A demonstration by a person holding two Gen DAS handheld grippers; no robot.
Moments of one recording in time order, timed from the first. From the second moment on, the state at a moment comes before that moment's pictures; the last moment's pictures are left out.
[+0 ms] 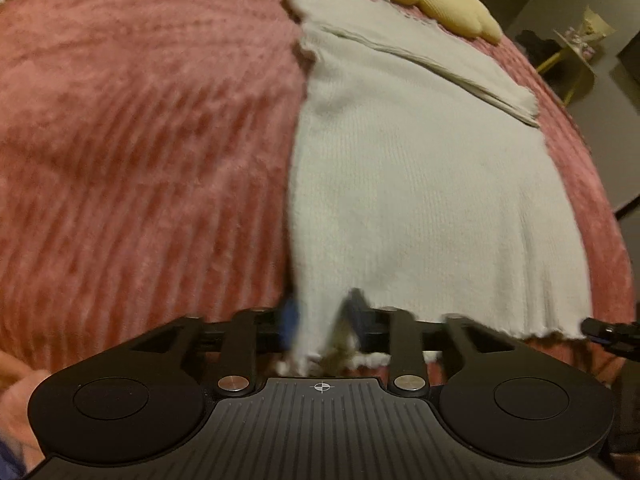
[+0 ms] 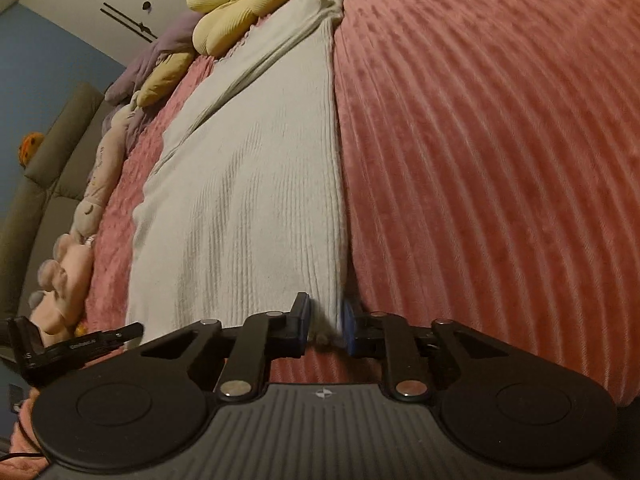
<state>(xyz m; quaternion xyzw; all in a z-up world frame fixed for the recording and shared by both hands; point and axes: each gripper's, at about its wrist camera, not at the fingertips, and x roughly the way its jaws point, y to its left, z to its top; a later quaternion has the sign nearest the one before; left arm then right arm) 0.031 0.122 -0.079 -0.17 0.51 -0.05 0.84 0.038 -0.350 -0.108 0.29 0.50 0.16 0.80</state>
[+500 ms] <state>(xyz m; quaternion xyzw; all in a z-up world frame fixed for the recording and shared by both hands) 0.051 0.118 -0.047 -0.18 0.48 -0.10 0.85 0.062 -0.338 -0.097 0.32 0.49 0.22 0.78</state>
